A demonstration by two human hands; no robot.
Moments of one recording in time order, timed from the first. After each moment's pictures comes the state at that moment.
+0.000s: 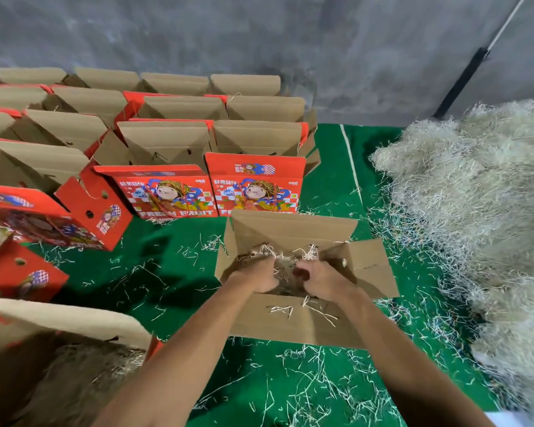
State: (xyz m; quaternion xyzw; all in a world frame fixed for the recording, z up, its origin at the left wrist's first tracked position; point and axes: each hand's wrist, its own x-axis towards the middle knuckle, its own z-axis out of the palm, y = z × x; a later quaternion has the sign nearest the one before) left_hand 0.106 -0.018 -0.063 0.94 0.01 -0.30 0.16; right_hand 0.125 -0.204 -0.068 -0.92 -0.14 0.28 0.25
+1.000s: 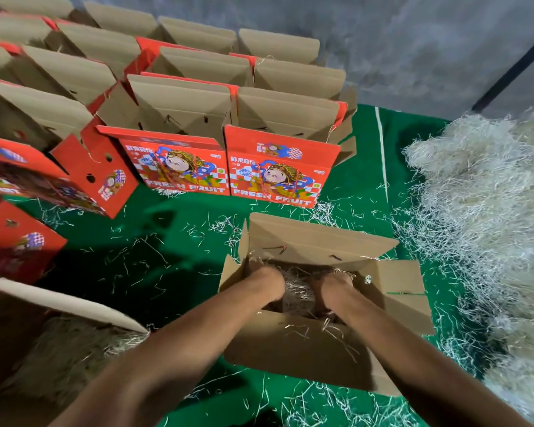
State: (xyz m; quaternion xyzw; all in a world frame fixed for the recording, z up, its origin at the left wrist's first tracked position) left_hand 0.120 -0.031 -0.099 0.89 -0.07 -0.43 -0.12; right_hand 0.151 -0.179 -0.128 -0.89 -0.19 0.36 -0.22
